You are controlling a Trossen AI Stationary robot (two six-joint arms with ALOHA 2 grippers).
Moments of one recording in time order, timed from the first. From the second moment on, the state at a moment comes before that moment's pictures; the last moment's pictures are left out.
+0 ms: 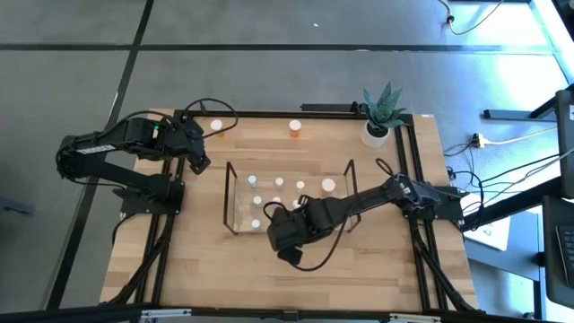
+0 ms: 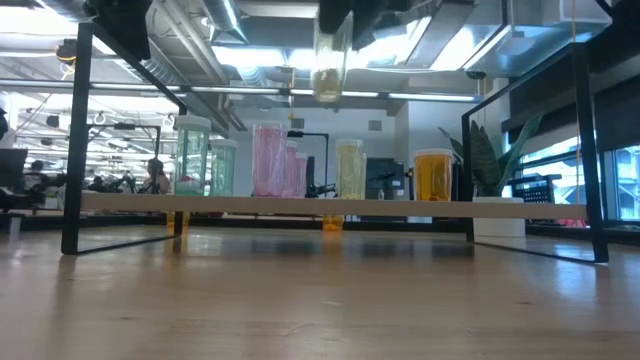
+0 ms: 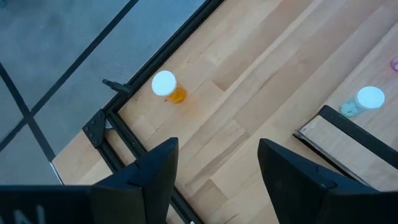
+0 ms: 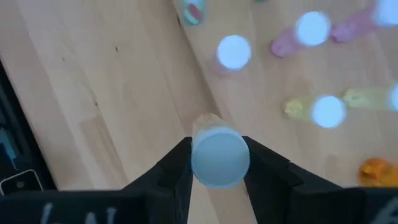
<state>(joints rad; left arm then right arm) 0.08 1.00 1.28 -1.50 -0.56 -0.59 0.37 2.25 2.33 -1.42 0.19 0.70</state>
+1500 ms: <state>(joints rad) 0.08 1.00 1.28 -1.50 -0.56 -0.59 0.36 2.30 2.33 -1.56 0.27 0.61</state>
